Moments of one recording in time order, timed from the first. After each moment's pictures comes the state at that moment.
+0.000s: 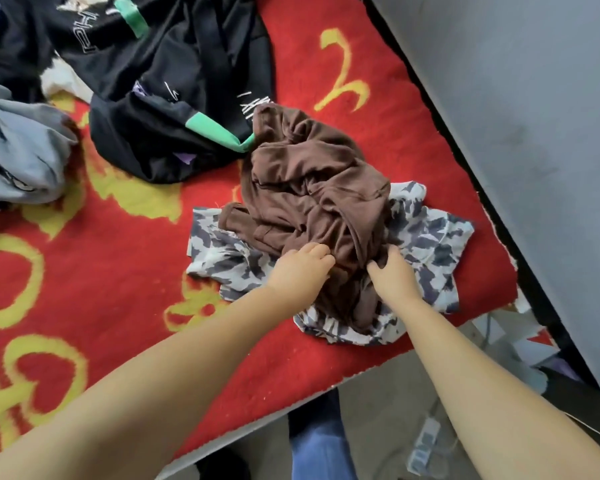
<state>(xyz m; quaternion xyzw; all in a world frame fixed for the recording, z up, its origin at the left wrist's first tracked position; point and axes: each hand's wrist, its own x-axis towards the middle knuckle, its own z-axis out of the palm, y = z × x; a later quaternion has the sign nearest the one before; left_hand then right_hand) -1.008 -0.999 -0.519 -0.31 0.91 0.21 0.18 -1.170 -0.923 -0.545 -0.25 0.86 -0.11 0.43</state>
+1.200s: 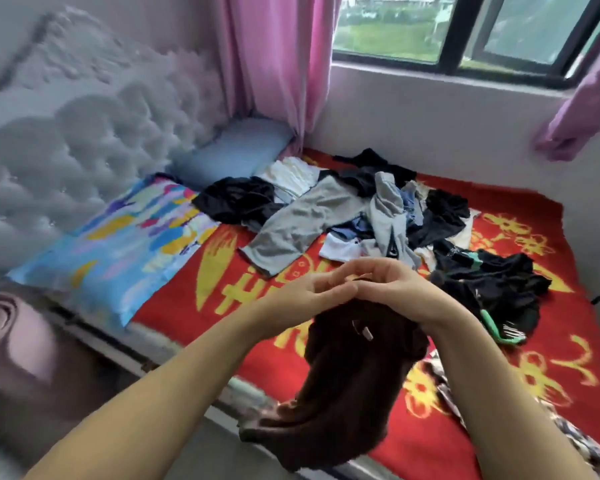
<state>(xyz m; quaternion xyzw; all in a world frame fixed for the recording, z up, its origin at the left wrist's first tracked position) -0.572 -0.707 -0.086 -0.54 0.54 0.51 -0.39 -0.727 -0.800 -0.073 -0.71 0.21 -0.13 0.66</state>
